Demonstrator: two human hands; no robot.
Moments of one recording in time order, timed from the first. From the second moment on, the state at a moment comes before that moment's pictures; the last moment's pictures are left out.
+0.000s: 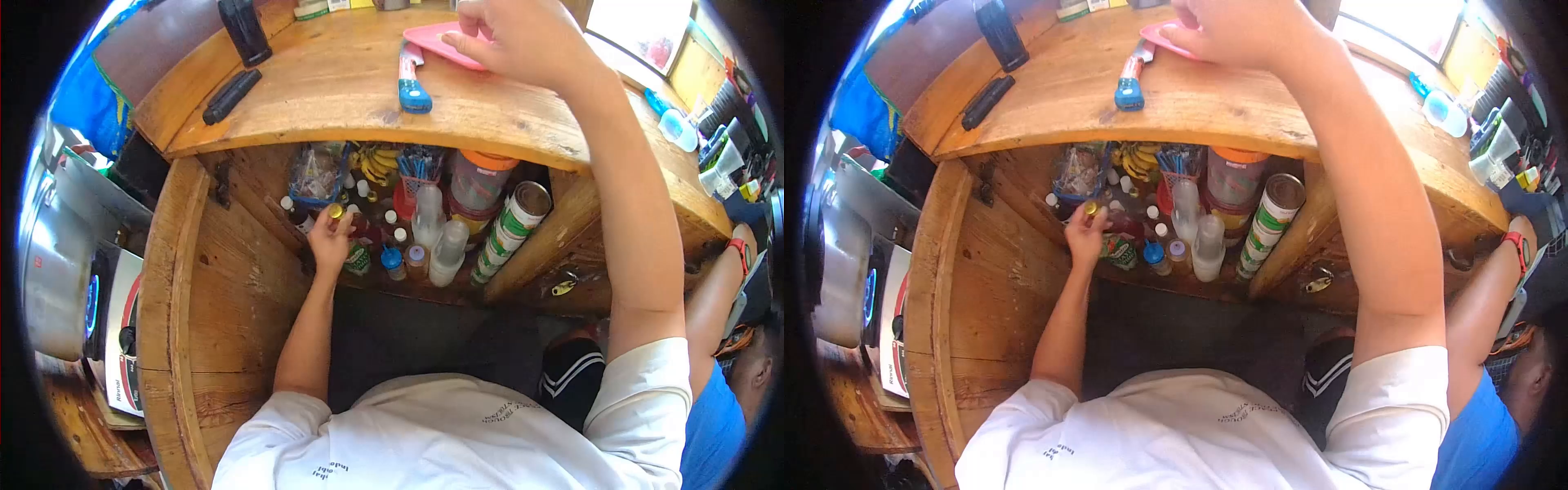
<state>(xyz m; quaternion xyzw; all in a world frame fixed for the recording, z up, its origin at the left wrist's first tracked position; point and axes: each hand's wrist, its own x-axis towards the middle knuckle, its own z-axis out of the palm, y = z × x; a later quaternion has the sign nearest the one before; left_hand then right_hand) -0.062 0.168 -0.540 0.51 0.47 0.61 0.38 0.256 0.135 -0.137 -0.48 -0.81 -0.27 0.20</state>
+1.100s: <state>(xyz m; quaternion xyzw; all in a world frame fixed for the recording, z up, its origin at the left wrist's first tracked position) -0.175 0.014 -0.131 0.63 0.16 0.68 0.33 0.212 0.090 -0.125 -0.23 -0.88 0.00 0.41</state>
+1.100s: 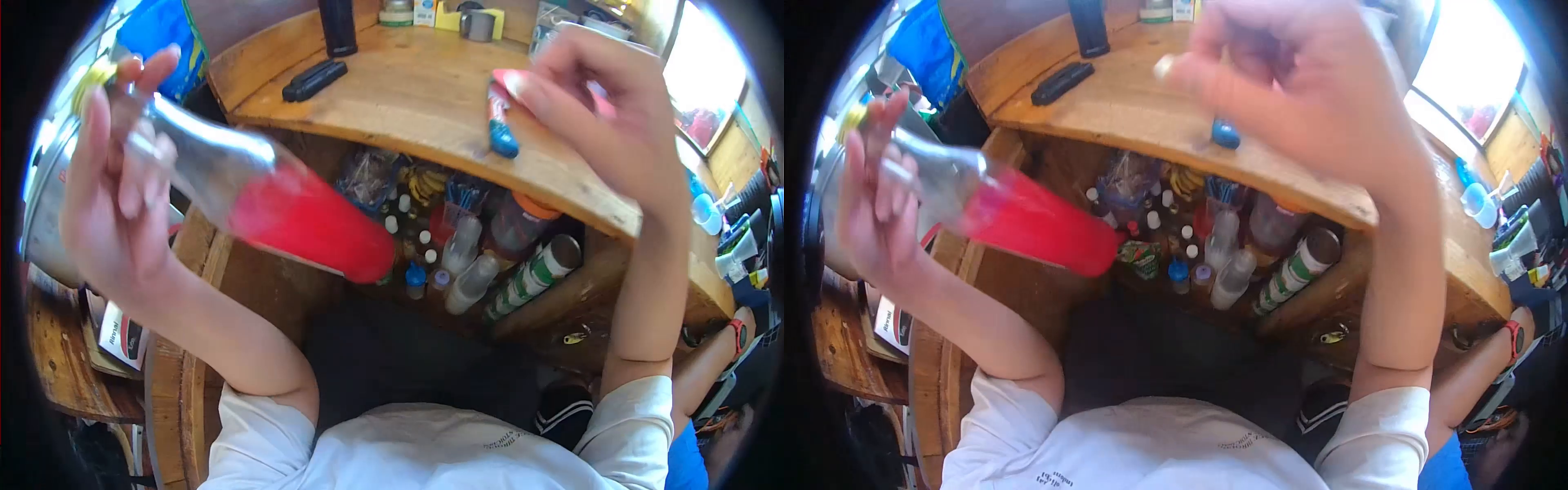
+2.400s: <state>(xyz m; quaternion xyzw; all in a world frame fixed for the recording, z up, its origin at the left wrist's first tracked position) -0.163 0.566 0.005 0.75 0.36 0.49 0.24 0.241 0.150 -0.160 -0.32 -0.86 -0.29 0.26</state>
